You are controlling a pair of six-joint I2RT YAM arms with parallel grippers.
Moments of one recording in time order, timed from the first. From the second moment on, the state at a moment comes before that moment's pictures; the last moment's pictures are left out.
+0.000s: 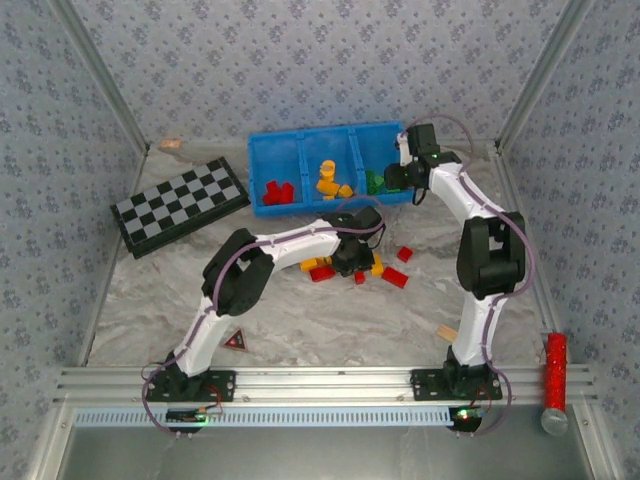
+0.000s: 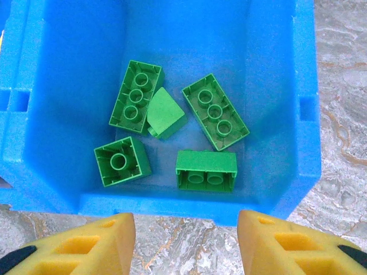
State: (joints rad) left arm -0.95 2.21 1.73 -0.77 0.07 -1.12; right arm 0.18 1.95 1.63 -0.60 -0.05 0.03
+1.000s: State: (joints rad) left arm -0.49 1.99 2.03 -0.85 -0.03 -0.83; right arm 0.28 1.64 1.16 -0.61 -0.10 0.17
